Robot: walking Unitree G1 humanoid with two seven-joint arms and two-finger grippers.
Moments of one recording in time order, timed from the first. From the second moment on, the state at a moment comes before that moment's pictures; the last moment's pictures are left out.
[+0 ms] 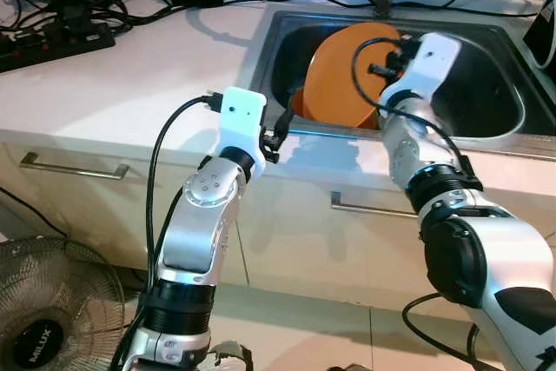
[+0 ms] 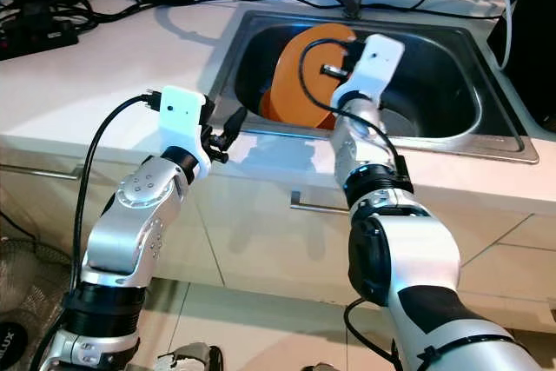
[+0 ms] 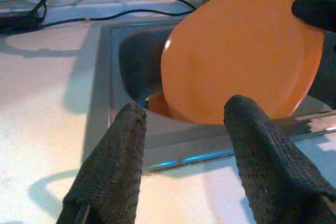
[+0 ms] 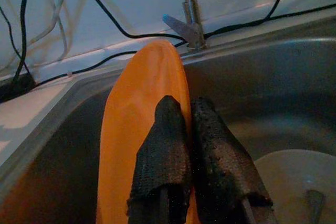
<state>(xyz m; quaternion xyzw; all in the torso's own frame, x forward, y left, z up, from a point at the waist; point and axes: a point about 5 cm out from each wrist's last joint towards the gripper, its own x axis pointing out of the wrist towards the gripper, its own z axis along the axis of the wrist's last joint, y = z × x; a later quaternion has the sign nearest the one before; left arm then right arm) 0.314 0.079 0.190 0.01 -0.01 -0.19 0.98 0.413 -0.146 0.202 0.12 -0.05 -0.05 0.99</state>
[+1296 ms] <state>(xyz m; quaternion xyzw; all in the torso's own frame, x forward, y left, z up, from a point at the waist) 0.301 0.078 0.181 0.00 0.04 -0.18 0.98 0.412 -0.122 0.195 0.09 -0.02 0.00 1.00</state>
